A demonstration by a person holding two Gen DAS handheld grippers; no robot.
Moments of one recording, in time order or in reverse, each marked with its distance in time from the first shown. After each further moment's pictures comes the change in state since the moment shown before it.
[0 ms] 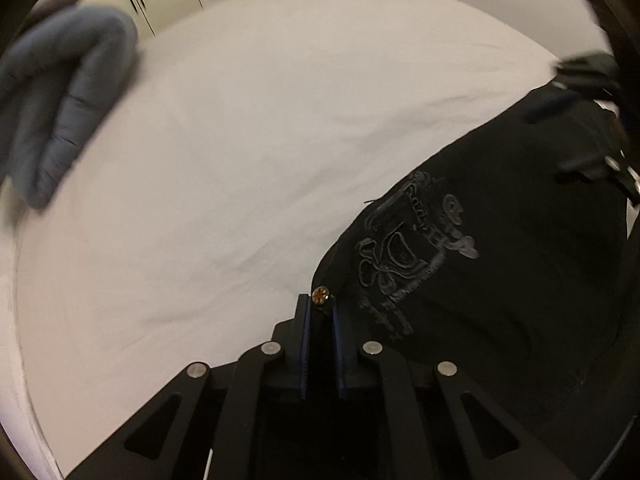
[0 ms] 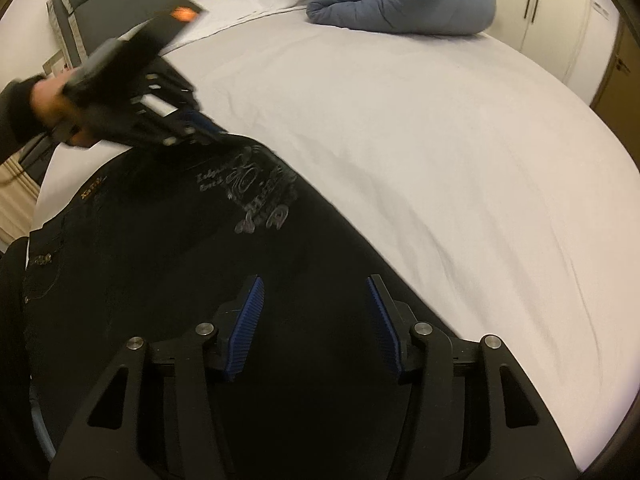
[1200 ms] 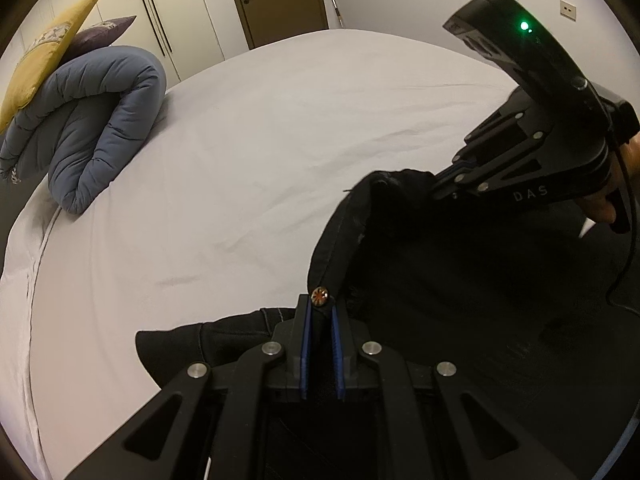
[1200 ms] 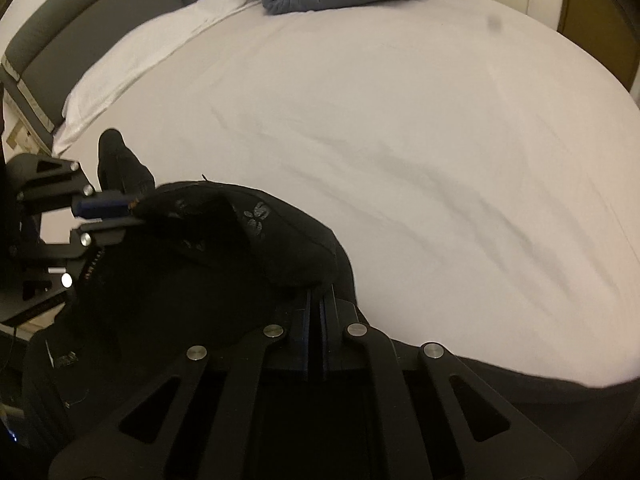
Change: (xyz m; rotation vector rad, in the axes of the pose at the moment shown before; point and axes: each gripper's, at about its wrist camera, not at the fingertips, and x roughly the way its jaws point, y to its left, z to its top) left arm -0.054 -0.048 -0.031 -0.023 -0.181 0.049; right arm 0.042 0.043 0.039 0.279 0.033 0.006
